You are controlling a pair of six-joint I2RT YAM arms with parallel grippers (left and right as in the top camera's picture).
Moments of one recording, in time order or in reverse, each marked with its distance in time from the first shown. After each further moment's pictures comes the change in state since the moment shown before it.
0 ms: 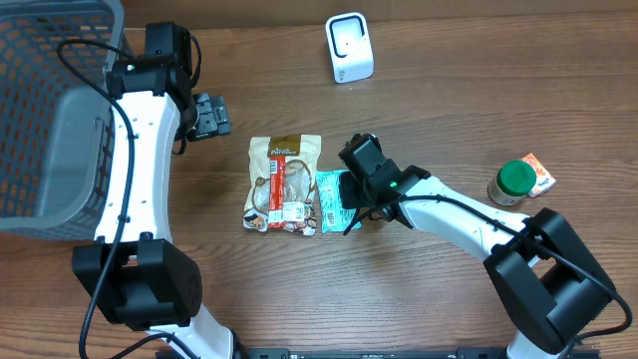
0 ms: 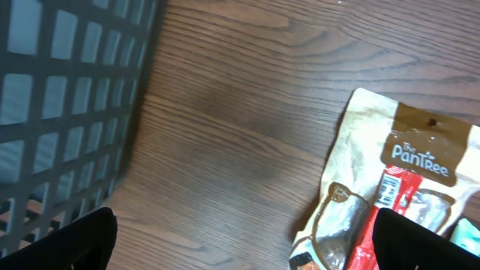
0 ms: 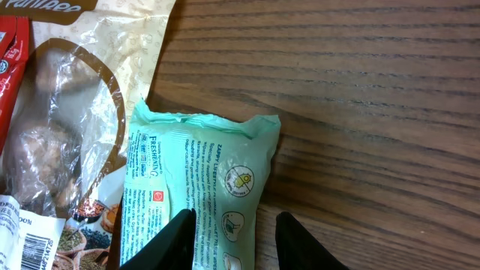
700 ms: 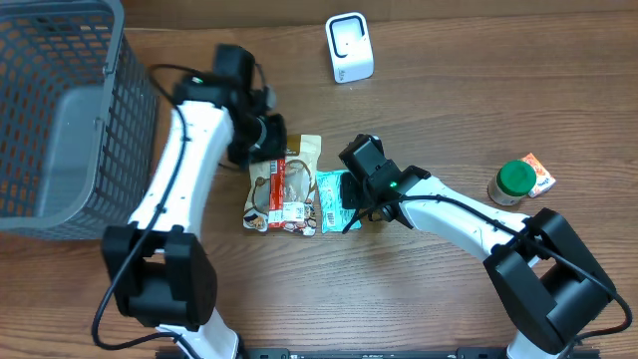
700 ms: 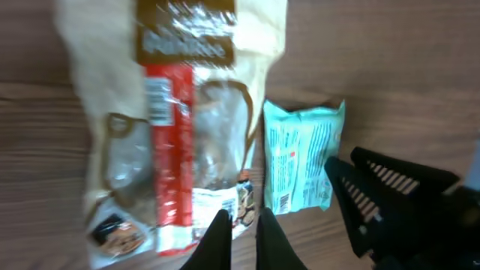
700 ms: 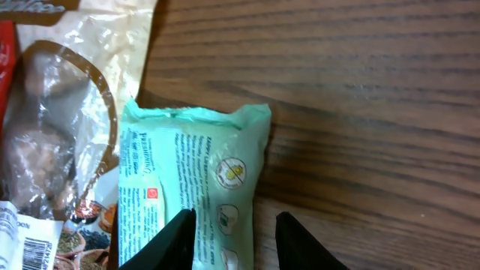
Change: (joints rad) left arm -0.196 0.000 -0.206 0.100 0.465 -0.018; right arm 0.000 0.000 0.000 -0.024 0.000 0.061
